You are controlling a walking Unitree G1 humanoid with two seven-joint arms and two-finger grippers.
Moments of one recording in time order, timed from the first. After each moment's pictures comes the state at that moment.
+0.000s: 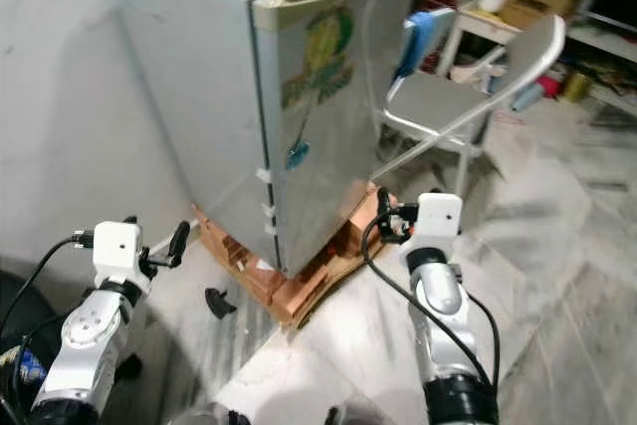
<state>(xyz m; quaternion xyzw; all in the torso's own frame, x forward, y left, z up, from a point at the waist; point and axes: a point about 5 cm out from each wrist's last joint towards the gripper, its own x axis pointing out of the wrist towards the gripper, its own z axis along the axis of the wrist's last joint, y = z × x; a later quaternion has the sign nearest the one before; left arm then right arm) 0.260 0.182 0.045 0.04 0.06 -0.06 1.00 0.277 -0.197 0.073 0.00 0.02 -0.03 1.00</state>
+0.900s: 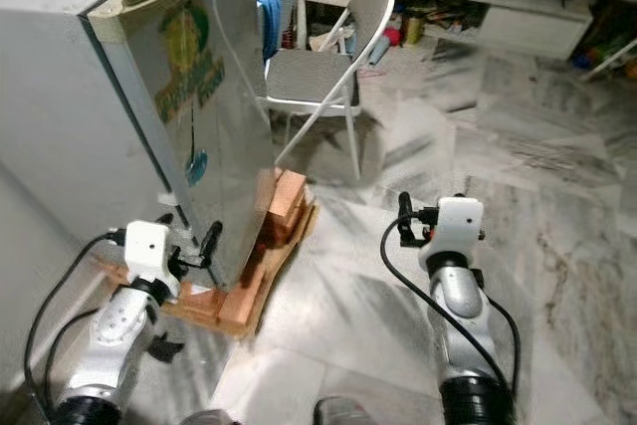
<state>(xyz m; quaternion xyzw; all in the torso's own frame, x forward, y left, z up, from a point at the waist) 0.254 0.177 0.040 0.04 0.07 -0.09 0.99 0.278 -0.189 0.071 0.00 0.02 -0.02 1.00</state>
